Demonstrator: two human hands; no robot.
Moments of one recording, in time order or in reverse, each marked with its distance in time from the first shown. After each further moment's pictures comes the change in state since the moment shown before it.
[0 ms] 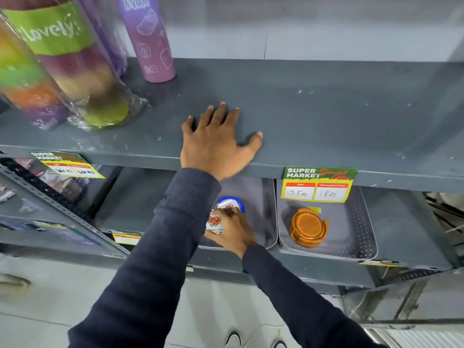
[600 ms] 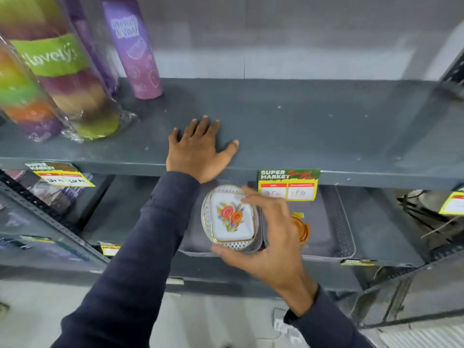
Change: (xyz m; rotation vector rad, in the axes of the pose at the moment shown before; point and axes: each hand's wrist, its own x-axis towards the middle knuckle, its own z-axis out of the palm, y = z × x) left_hand -0.002 -0.002 -0.001 -0.015 -0.082 0.003; right_hand -0.143 -0.060 -0.170 0.430 0.699 -0.386
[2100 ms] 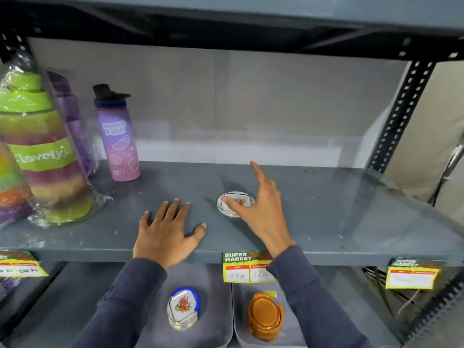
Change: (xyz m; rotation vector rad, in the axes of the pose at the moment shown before) left_hand 0.004 -0.002 0.006 0.027 0.043 0.003; right_hand 0.182 0.035 -0.054 -0.329 0.019 0.219
